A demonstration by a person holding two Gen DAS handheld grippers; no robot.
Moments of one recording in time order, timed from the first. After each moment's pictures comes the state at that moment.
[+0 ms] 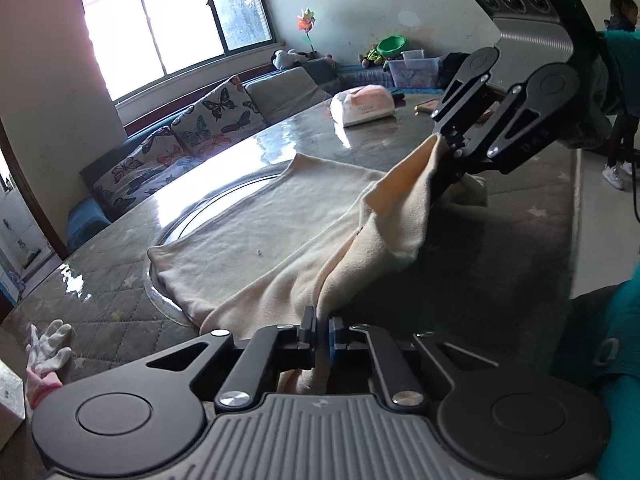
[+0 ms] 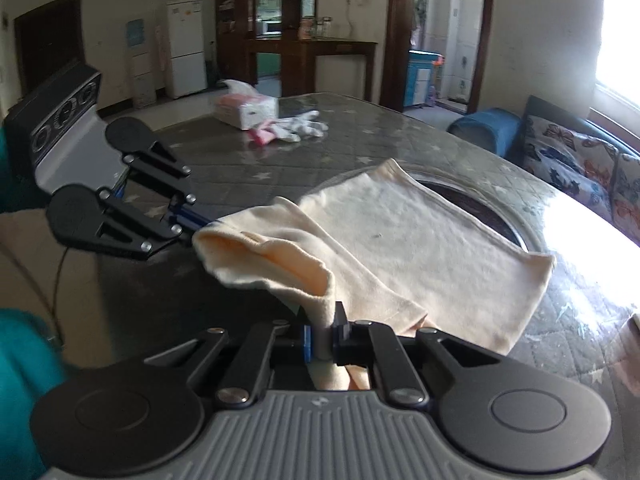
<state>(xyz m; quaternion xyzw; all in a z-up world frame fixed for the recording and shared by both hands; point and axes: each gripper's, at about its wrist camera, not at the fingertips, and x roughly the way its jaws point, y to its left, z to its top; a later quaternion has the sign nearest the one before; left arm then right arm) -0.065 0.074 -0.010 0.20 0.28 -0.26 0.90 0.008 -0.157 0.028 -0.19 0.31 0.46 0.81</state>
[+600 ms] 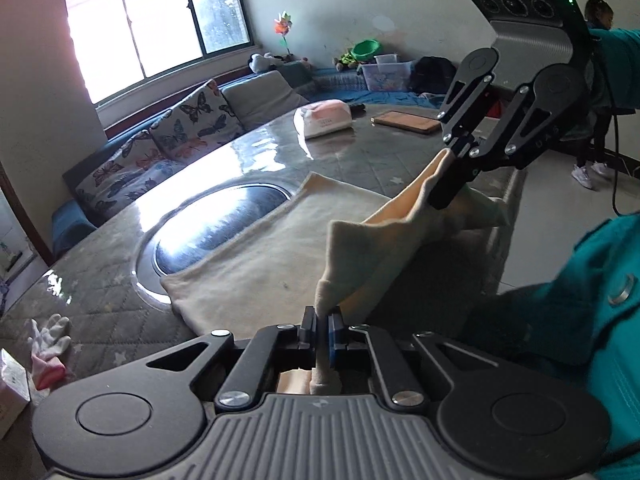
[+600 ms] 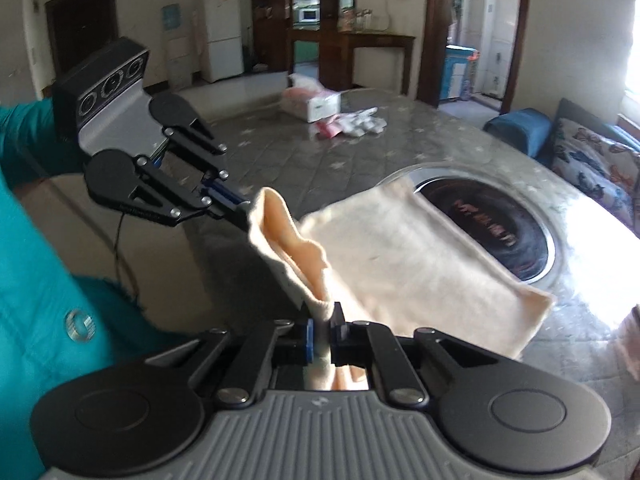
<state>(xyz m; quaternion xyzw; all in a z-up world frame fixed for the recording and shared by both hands) -0.103 0.074 0.022 0.21 0.28 -0.29 0.89 -0.051 -0.168 0.065 -0.20 0.32 0.48 0.79</state>
